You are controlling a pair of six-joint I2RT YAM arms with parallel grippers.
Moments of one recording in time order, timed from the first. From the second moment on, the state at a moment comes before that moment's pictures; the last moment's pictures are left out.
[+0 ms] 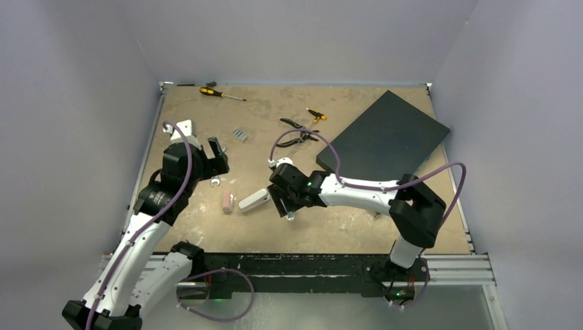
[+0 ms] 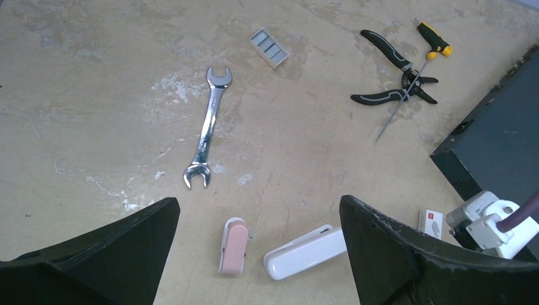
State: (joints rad) left arm -0.34 0.77 0.87 -0.60 -0.27 -0.44; right arm 1.06 1.69 1.13 -0.50 0.16 0.50
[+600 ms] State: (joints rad) left arm -0.34 0.77 0.87 -0.60 -0.28 -0.44; right arm 1.06 1.77 1.19 -0.58 0.14 0.52
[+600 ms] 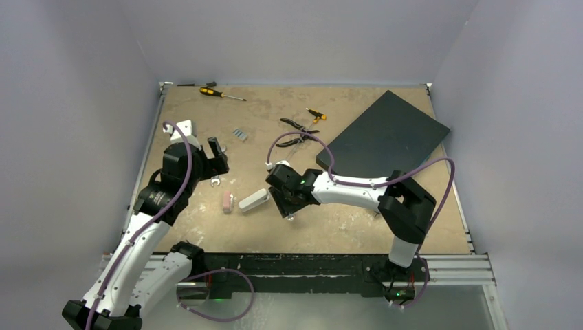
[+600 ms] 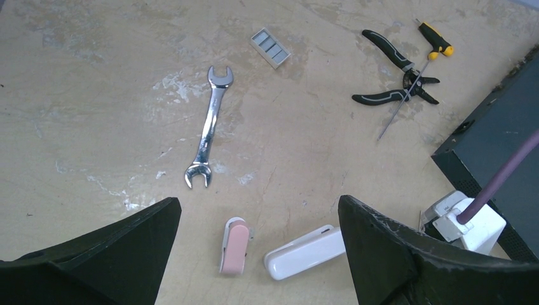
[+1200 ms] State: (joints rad) left arm -0.34 0.77 0.87 -0.61 -0.28 -0.44; right arm 1.06 1.79 1.22 -0.60 0.11 0.51
